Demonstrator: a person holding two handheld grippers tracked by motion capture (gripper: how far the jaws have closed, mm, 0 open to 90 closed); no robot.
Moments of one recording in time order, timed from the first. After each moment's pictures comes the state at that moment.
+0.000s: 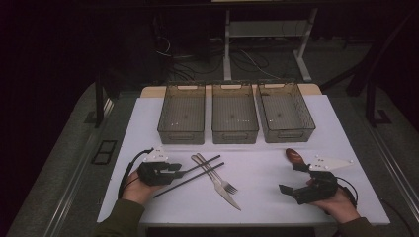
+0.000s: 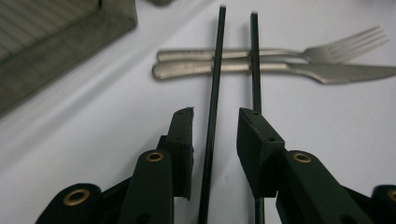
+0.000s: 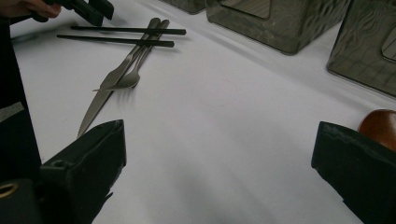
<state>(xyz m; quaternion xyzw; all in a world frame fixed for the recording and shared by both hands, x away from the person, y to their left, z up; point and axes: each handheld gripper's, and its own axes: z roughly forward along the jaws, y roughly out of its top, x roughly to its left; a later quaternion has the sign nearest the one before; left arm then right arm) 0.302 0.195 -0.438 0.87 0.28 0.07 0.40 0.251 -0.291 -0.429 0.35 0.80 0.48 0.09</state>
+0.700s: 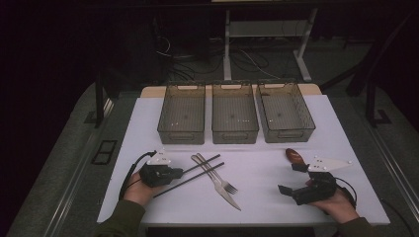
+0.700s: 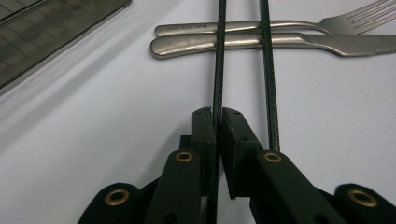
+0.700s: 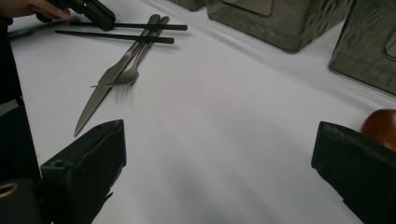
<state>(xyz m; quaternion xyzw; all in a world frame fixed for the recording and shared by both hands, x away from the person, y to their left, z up) 0.306 0.192 -0.449 0.88 0.26 0.08 0.38 0.251 -0.289 -0.432 0.34 0.81 0.47 0.09</state>
